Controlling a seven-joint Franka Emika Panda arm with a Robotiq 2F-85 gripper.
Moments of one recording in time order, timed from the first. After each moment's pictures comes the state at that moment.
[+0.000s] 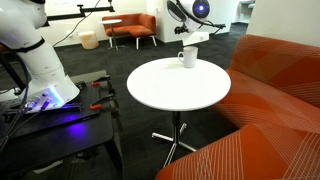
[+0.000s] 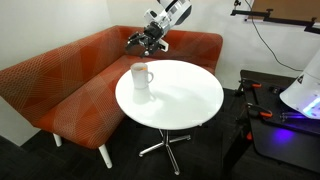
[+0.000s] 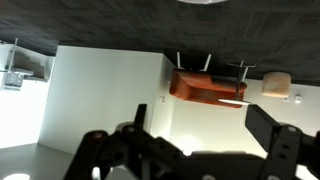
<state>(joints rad) -0.14 0.63 0.05 -1.71 1.44 2.10 -2.44</state>
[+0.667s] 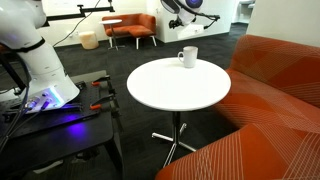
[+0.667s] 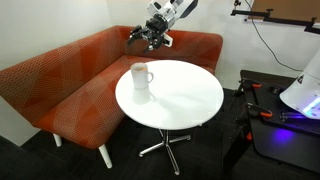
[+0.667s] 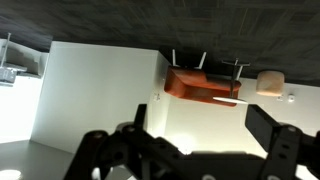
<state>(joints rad) -0.12 0.50 0.05 -1.83 1.44 2.10 -2.45</state>
